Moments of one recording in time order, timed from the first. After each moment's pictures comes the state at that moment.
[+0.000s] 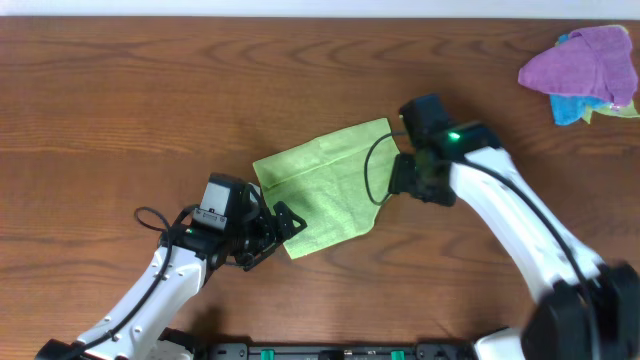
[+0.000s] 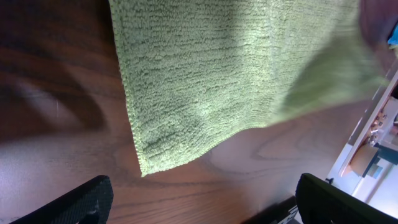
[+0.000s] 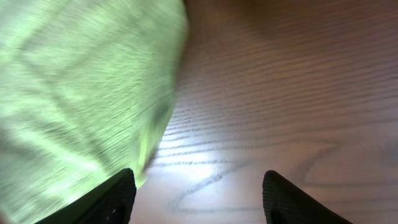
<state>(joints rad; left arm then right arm) -0.33 1.26 0.54 -0.37 0.57 -0.90 0.35 1.59 1.23 -1.04 0.04 0.61</state>
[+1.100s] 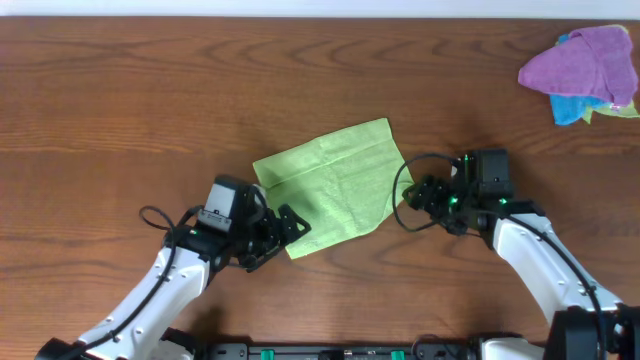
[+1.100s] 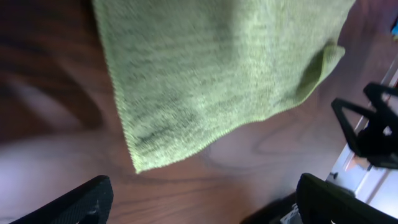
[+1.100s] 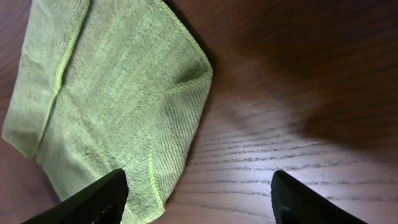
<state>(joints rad) -0.37 1.26 0.54 -0.37 0.56 -0.90 0.07 1.42 0.68 -0.40 -0.36 0.63</state>
